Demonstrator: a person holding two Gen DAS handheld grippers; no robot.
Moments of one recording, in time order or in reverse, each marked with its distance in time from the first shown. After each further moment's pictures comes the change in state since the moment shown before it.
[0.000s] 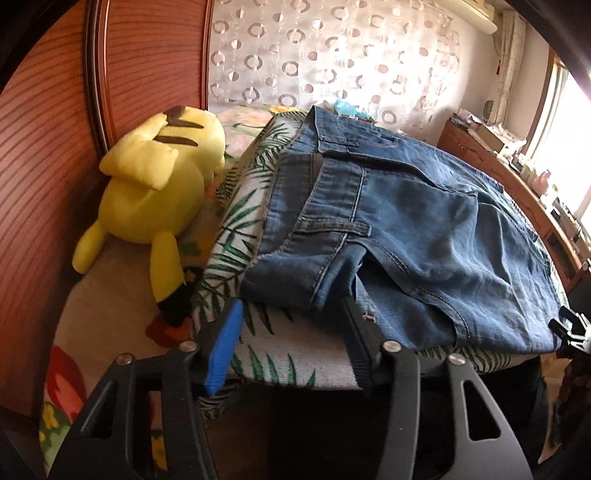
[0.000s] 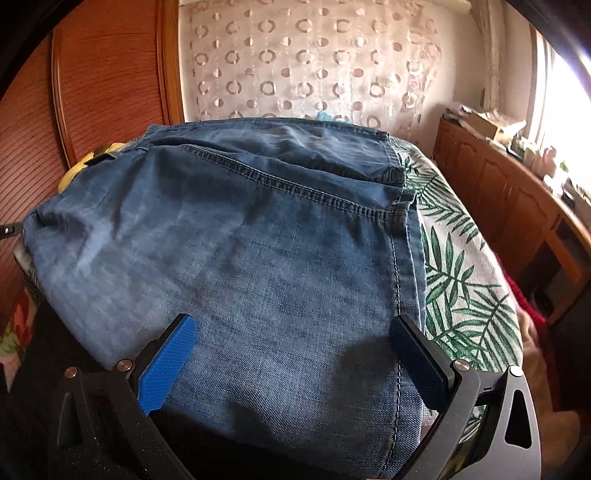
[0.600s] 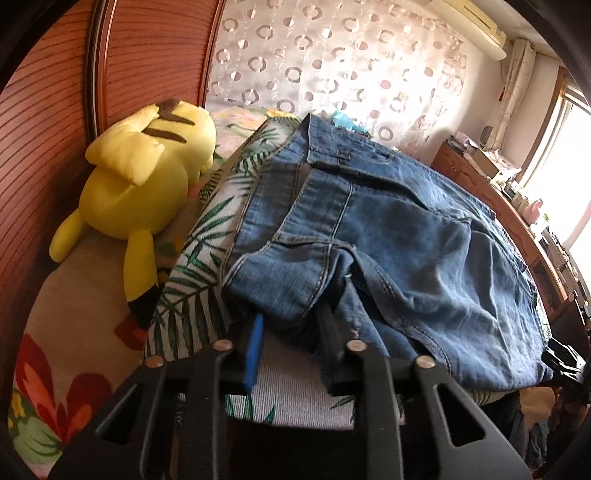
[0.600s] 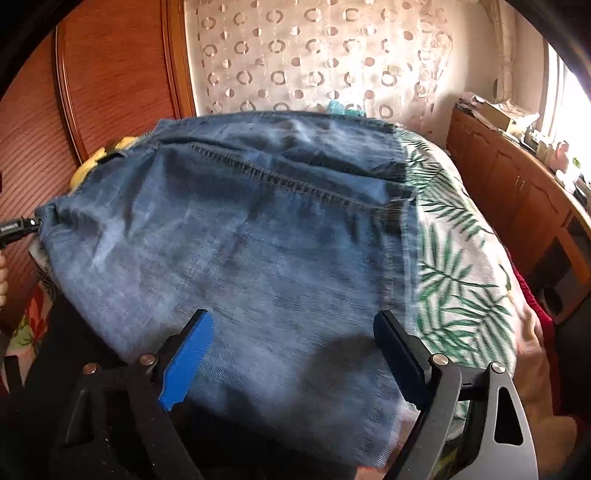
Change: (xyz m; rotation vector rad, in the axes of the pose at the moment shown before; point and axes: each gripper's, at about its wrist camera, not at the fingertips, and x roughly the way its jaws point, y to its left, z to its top) left arm 0.012 -0.008 0.013 -0.075 -0.042 -0.066; right arm -0.008 -0.022 0.022 0.005 0.040 0.053
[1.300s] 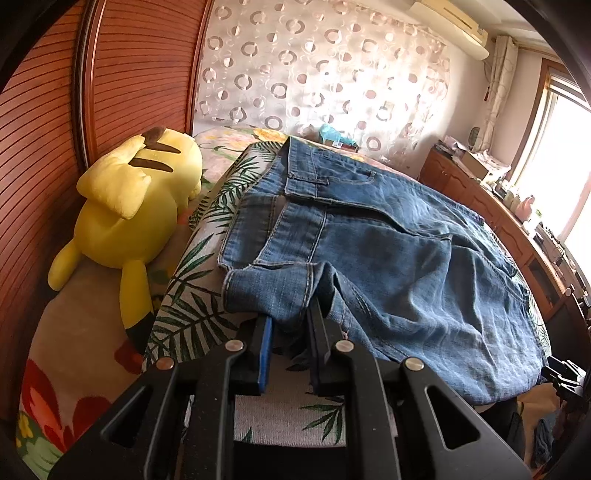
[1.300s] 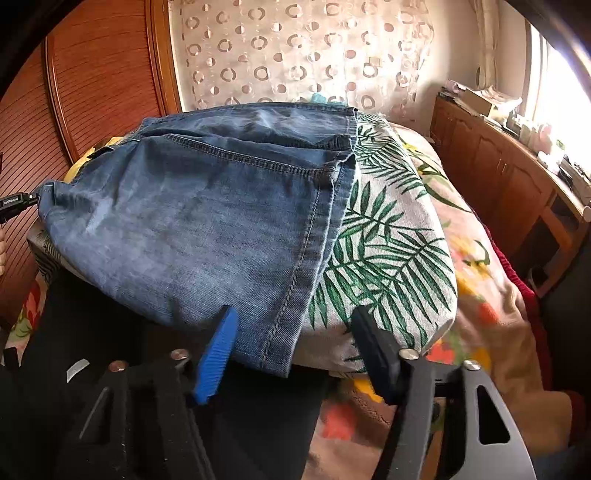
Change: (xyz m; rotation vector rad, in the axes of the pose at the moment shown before) left arm -0.010 -0.017 0.016 0.052 -0.056 -0.012; right arm -0.029 -0.029 -0.031 0.023 0.033 -0.029
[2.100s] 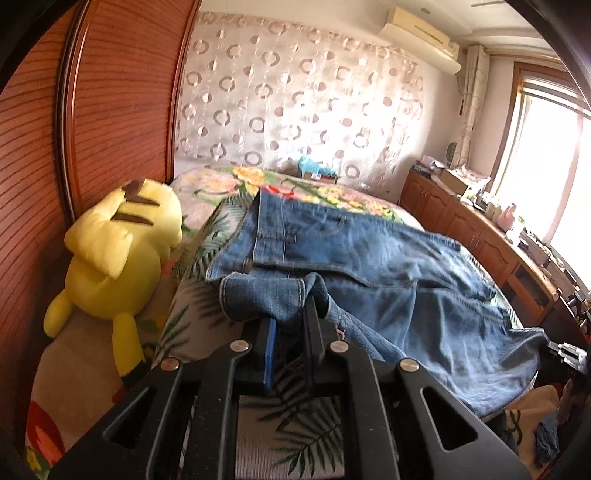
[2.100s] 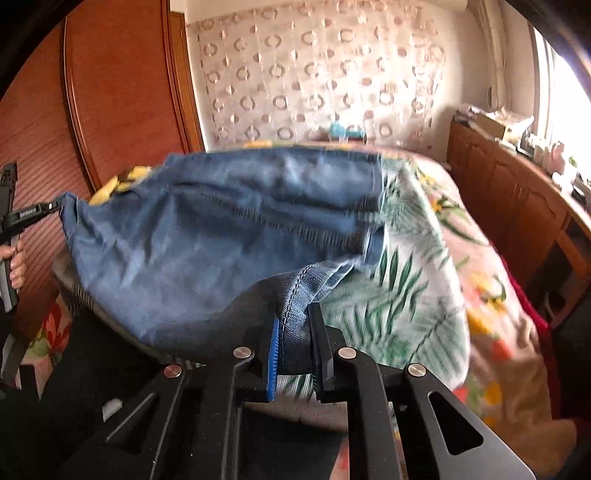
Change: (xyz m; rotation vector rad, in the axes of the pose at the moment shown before) left arm -0.024 -0.025 0.041 0.066 -0.131 -0.052; right arm -0.020 -0.004 0.042 0.006 -0.144 0.066
